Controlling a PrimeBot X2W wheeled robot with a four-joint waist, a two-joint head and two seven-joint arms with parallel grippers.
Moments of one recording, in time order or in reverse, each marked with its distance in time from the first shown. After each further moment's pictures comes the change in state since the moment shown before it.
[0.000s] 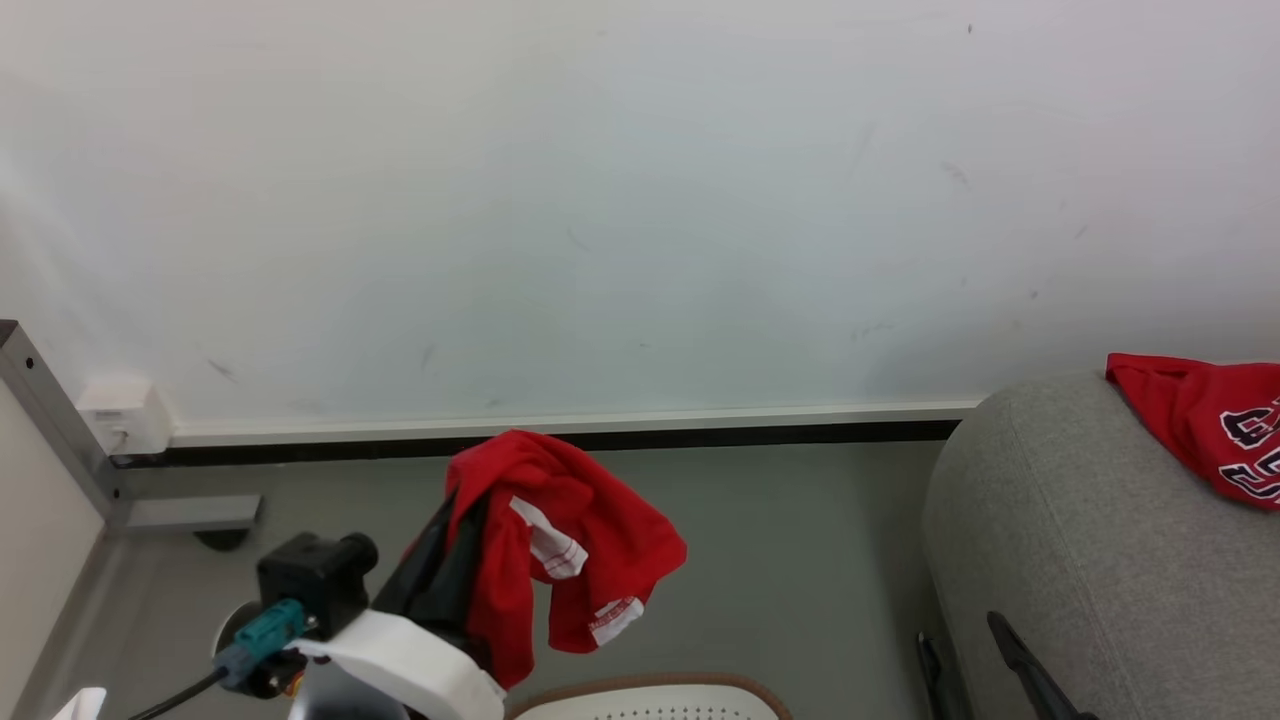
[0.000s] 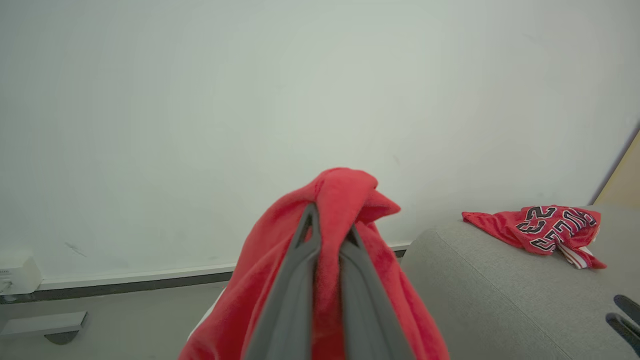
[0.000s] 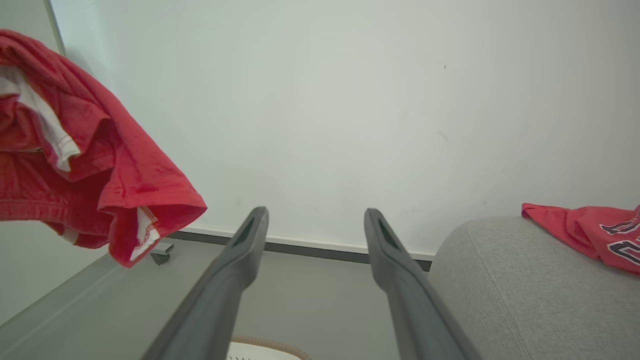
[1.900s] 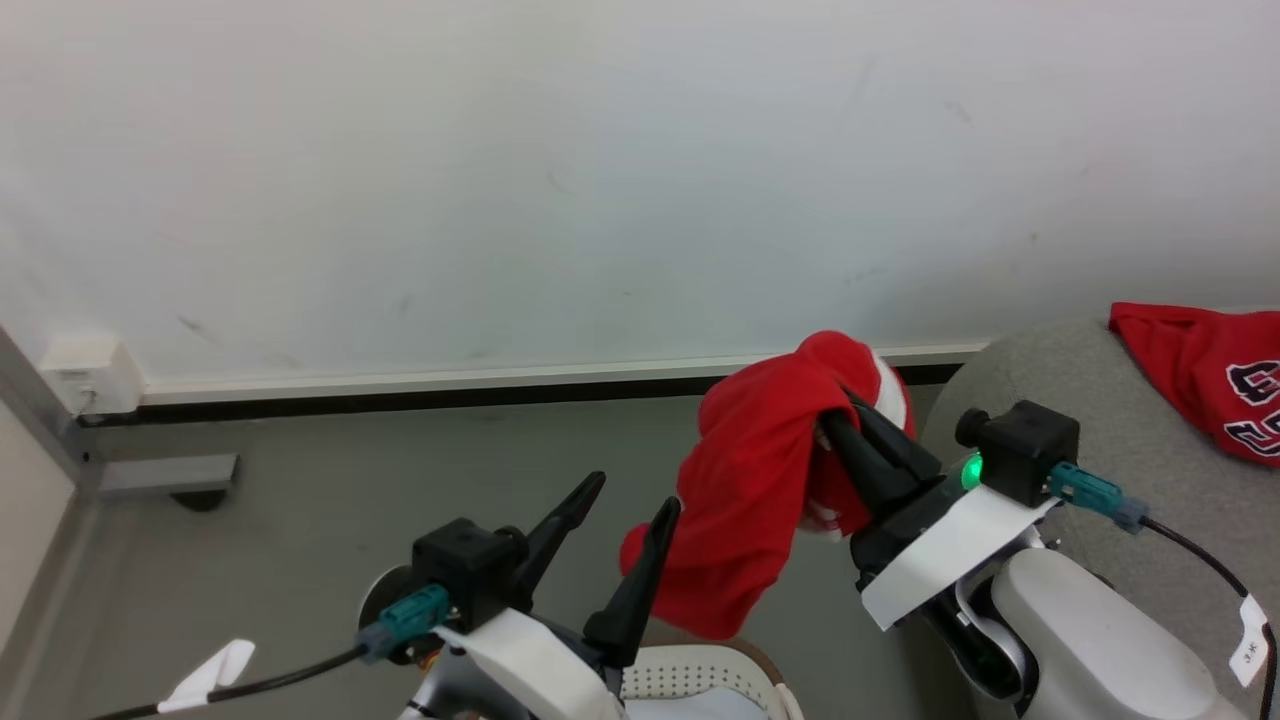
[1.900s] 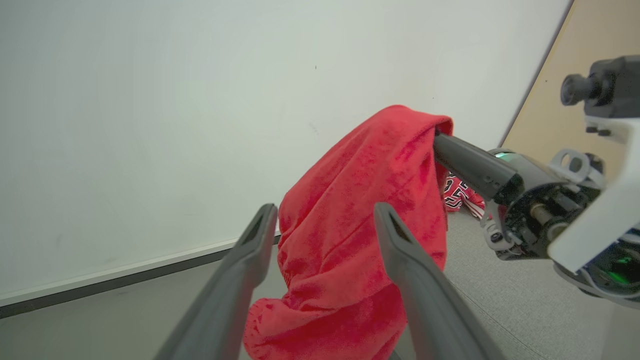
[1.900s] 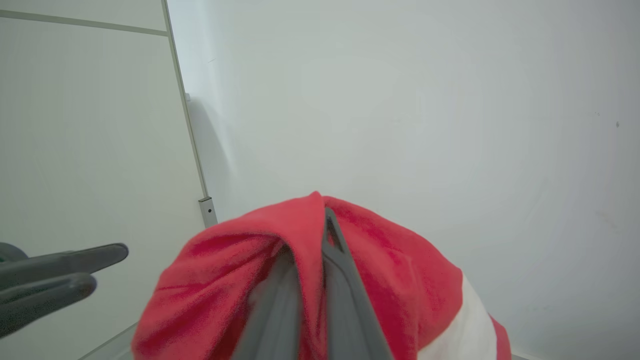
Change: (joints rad) left arm -0.099 -0.066 -0.186 0.021 -0.006 -0.078 0.023; right arm -0.711 -0.185 0.611 0.258 0.579 0.000 0.002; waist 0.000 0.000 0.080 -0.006
